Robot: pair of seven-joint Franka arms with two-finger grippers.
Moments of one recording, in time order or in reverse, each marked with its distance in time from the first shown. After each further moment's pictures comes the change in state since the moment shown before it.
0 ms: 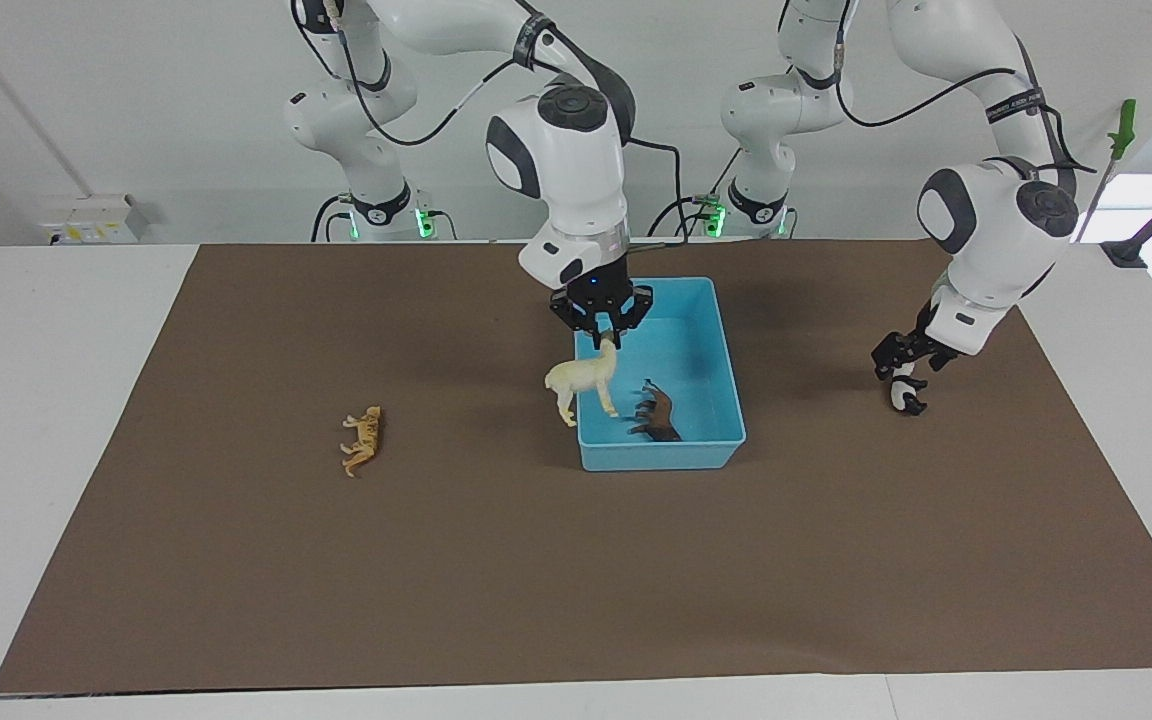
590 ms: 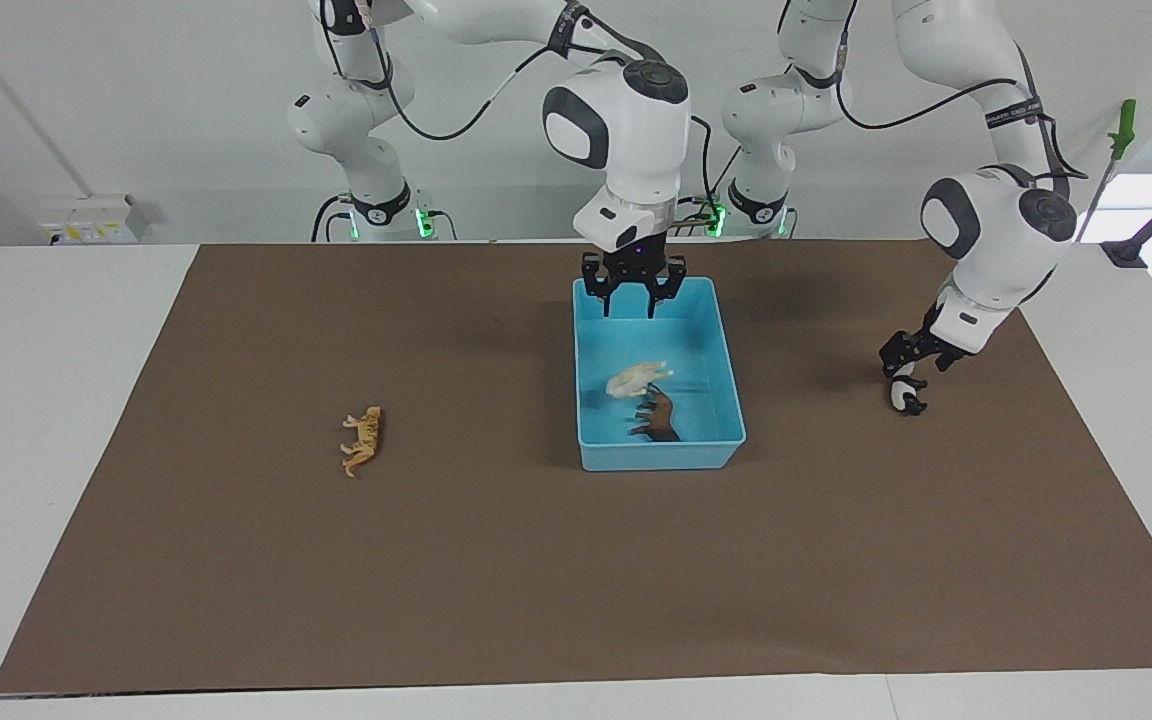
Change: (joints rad) left arm 0.063 -0.002 -0.002 -0.095 0.001 0.086 0.077; right arm 0.035 0.008 -0.020 0.068 -0.138 -0.204 0.009
